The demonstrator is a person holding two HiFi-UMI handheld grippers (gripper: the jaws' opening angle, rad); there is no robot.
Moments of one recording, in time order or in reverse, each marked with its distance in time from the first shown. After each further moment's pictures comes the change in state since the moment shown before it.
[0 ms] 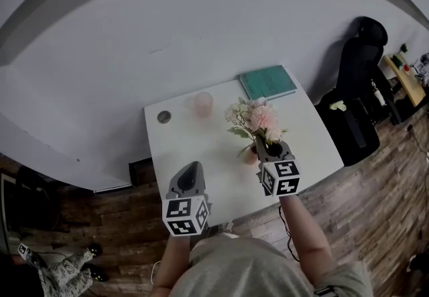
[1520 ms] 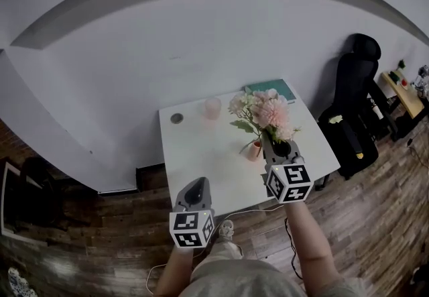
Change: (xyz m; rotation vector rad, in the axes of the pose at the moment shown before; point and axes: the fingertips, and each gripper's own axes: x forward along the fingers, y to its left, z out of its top) left arm -0.123 -0.039 -0.031 0.024 -0.056 0.001; right arm -0.124 0.060 0.086 -0.046 -0.262 0.026
